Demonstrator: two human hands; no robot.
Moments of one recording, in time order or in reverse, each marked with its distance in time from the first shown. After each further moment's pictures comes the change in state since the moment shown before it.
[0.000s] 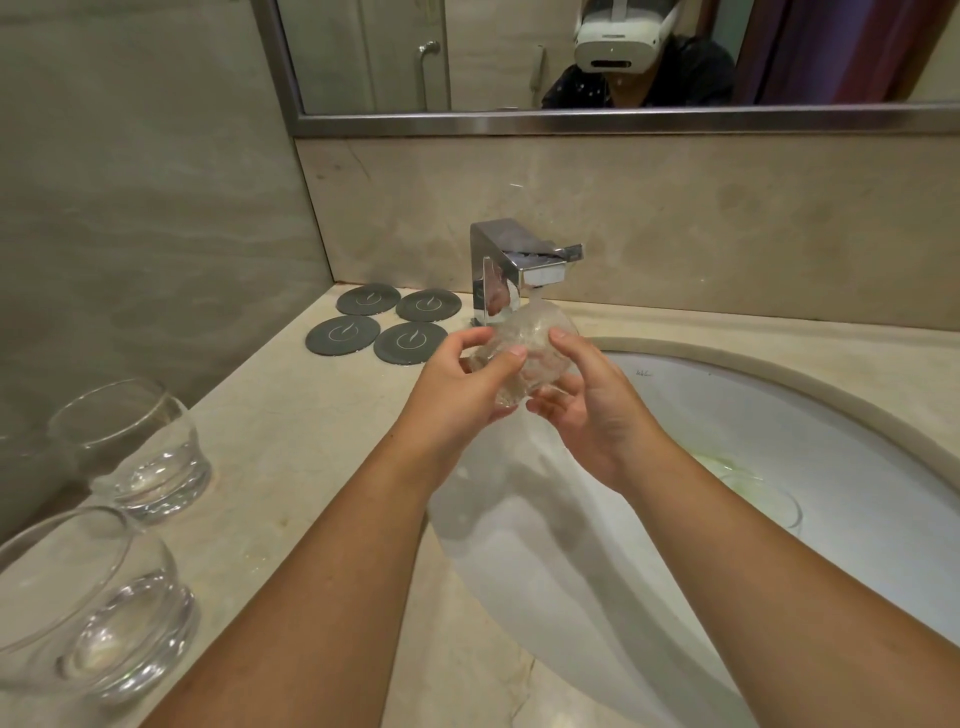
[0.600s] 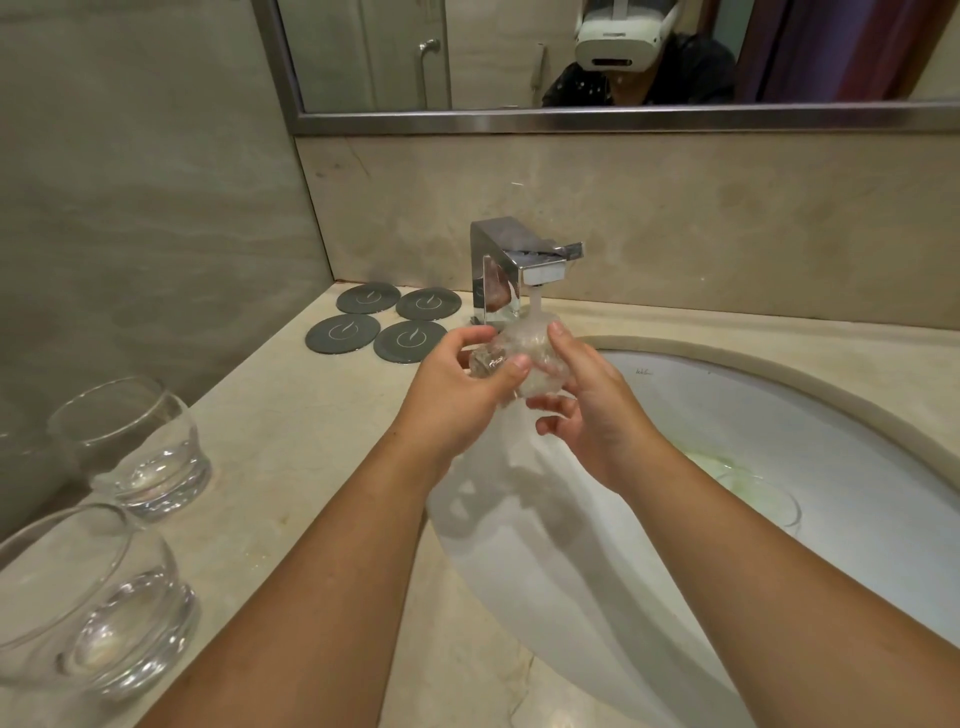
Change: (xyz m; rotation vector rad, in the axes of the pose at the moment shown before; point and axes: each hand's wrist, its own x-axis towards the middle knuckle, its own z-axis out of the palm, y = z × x) left_hand 0.003 -0.006 -0.006 0.181 0.020 0.112; right_hand -0.001 0.003 0.000 -0.127 0.034 -0.027
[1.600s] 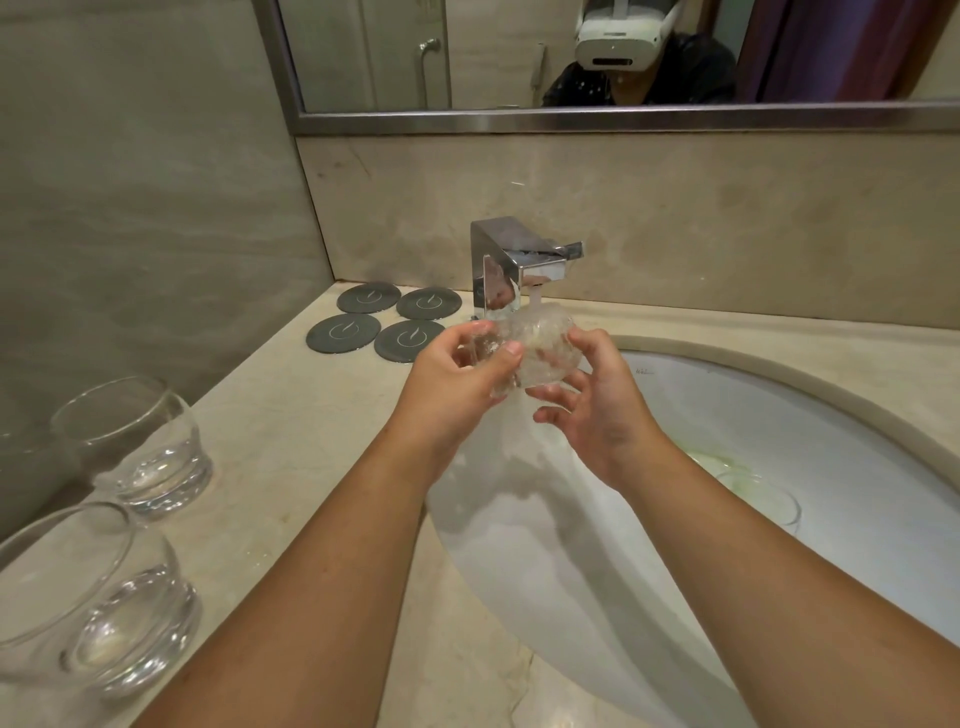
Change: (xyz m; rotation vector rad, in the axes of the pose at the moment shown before) left_hand 0.000 0.004 0.001 -0.219 -0.016 -0.020; right_hand 0.000 -0.004 0.000 0.111 -0.006 0.009
